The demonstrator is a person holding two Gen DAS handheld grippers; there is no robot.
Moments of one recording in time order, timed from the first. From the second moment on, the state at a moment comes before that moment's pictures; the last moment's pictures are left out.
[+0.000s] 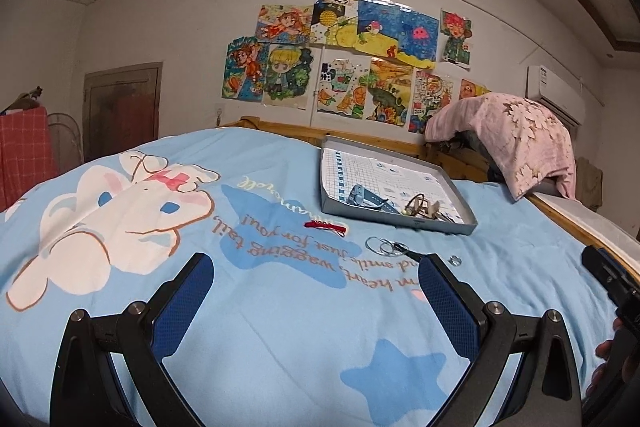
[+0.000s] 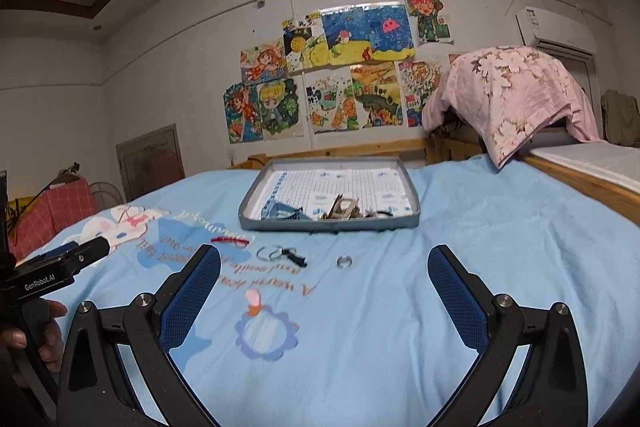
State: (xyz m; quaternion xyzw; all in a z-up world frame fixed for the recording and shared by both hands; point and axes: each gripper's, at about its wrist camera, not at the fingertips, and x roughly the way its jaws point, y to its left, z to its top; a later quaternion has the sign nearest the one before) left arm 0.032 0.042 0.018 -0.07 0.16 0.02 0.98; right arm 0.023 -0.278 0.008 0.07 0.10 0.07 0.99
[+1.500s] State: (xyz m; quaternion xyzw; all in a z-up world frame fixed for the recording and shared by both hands) left arm 0.280 0.047 -0.052 -0.09 0.30 -0.05 0.95; right arm 0.221 -0.256 -0.042 0.05 0.20 0.12 0.97
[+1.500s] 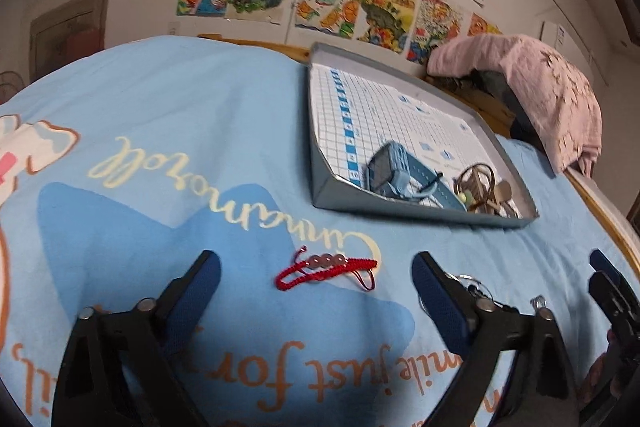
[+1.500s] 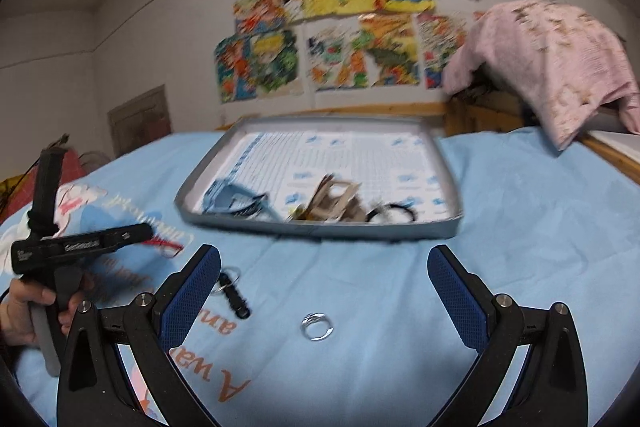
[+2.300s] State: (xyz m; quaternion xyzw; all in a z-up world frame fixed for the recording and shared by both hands) left arm 0.294 0.040 -0.068 -0.09 0.35 -0.10 0.93; right arm 0.255 -0.196 -0.075 -0.02 0.31 0.24 0.92
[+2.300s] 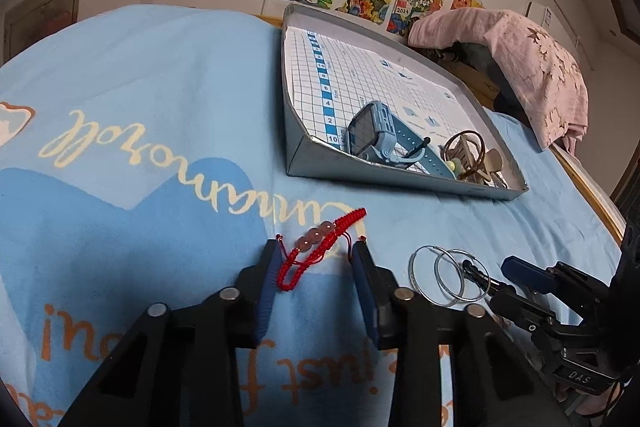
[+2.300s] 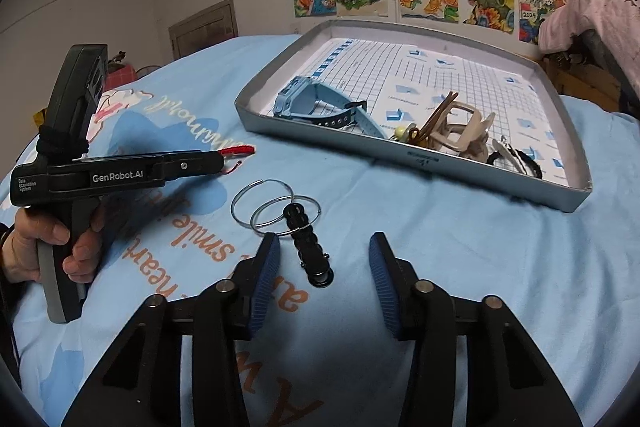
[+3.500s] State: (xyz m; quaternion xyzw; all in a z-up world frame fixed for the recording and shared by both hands) left arm 0.234 -0.009 -0.047 -0.07 0.36 -0.12 0.92; right arm 0.235 -0.233 -0.053 0.03 0.29 0.20 0.93
